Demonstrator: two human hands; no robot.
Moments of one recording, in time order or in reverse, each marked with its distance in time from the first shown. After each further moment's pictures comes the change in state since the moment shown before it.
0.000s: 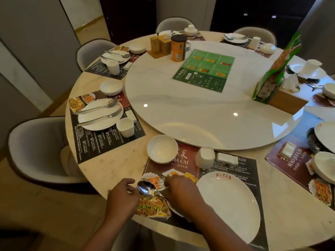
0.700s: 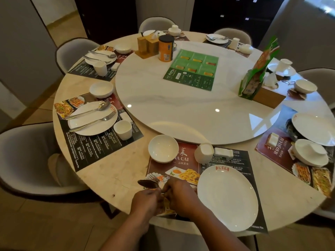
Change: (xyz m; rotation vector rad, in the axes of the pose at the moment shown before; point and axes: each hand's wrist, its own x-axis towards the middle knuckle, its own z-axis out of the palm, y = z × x) left_hand -0.004 0.011 0.016 -0.465 -0.429 -0.373; right_hand -0.003 -0.027 0.021 0.230 -0.079 0.176
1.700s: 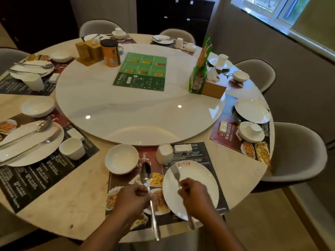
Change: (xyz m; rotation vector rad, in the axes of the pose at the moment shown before) left_hand -0.017 0.042 0.046 0.328 -0.239 0.257; right_hand -0.079 0.079 -0.044 0.421 0.376 0.569
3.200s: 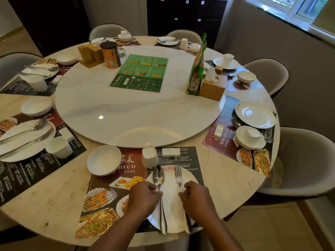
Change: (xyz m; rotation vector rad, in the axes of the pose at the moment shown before) left_hand 0.047 -0.004 0.119 0.327 0.194 0.142; right_hand 0.048 0.073 -0.043 -0.146 0.065 -0.080
